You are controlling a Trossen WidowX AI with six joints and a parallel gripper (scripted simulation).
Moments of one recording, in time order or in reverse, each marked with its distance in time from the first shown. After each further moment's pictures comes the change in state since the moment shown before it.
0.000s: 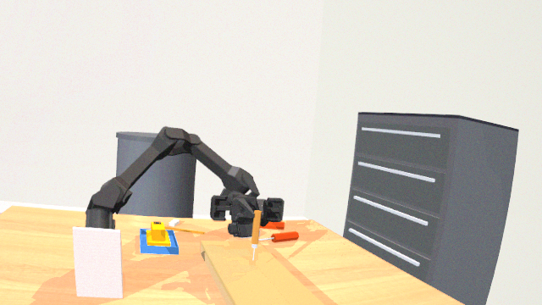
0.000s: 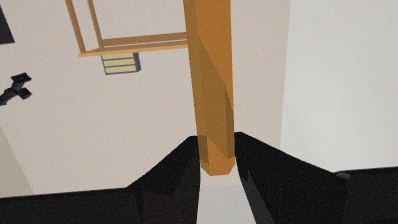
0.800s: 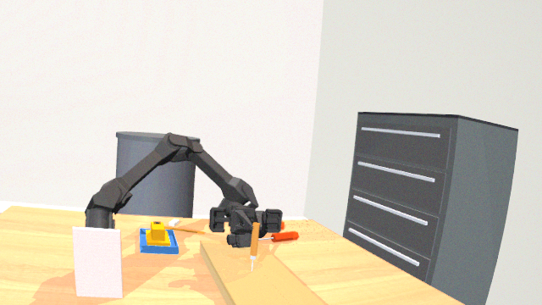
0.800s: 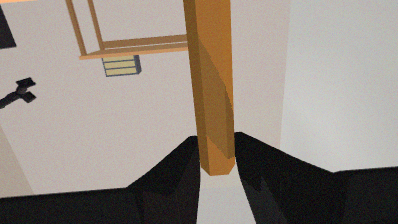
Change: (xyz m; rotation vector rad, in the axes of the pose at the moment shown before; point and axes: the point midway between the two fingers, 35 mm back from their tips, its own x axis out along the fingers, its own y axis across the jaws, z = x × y) arm -0.001 0.000 0.031 -0.001 -0.001 0.001
